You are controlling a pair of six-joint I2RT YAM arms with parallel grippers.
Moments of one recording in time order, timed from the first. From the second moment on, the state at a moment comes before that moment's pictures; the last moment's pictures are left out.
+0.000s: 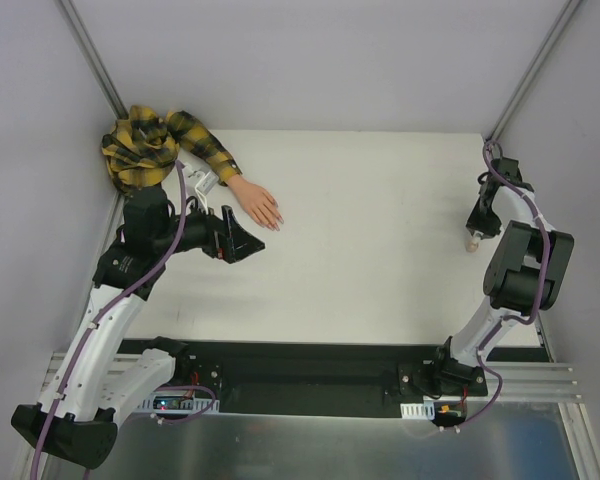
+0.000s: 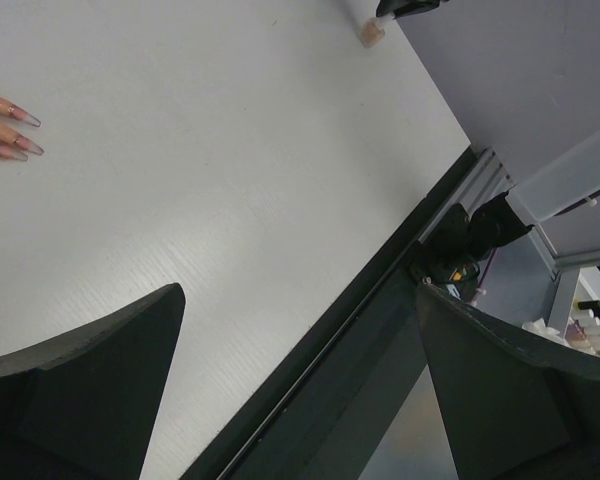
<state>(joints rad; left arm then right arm) -0.26 0.85 0.98 -0.55 0.72 -0.37 -0.26 1.80 1.32 -0.67 0.22 0.21</state>
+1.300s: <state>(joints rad) -0.28 0.94 0.95 -0.58 0.42 -0.47 0.99 1.69 1.20 -0.78 0.36 0.58</state>
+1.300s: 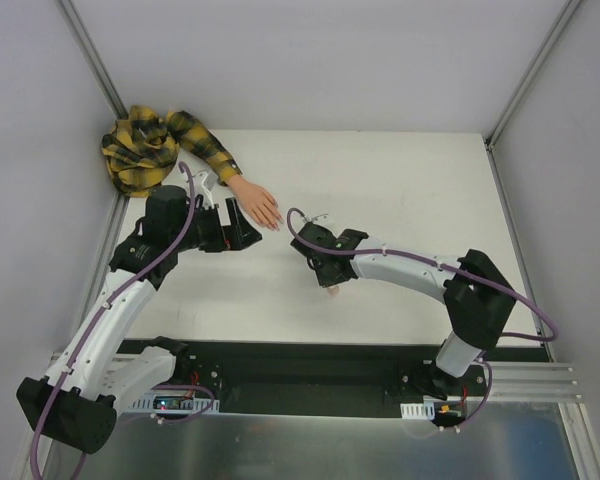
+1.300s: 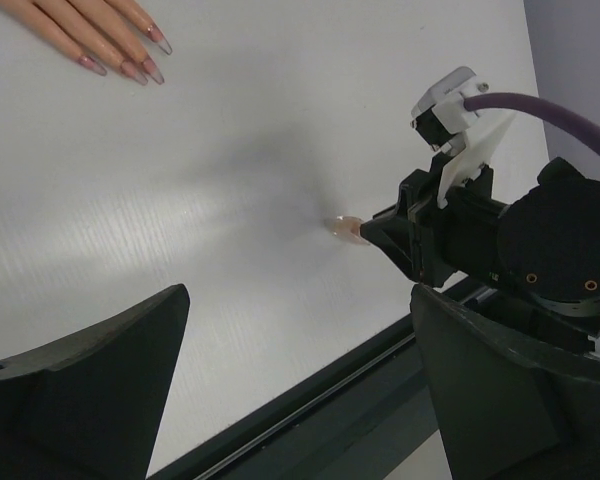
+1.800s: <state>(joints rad) -0.36 0.94 0.92 -0.58 0.38 -0.55 1.00 1.70 1.18 -0.68 0.33 0.59</state>
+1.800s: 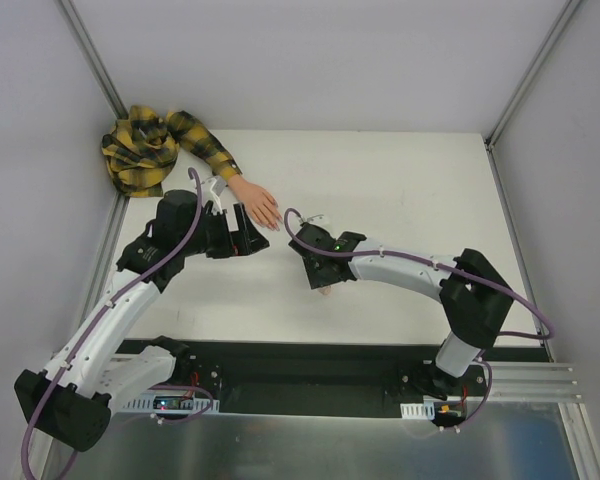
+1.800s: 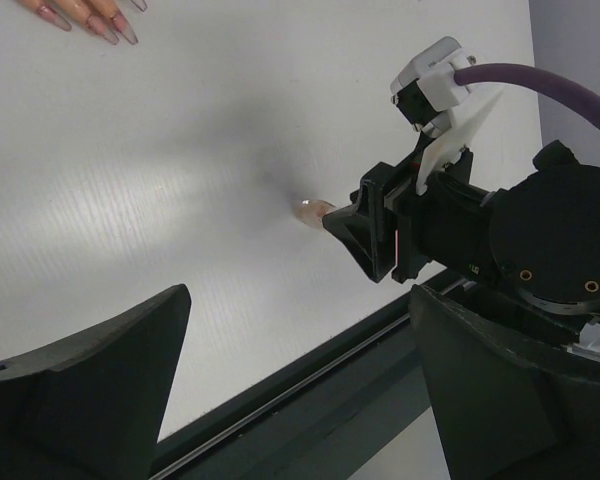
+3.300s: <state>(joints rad) -1.06 1.88 1.49 -0.90 -0.33 -1.17 0.41 0.77 0.85 -0.92 0.30 0.37</state>
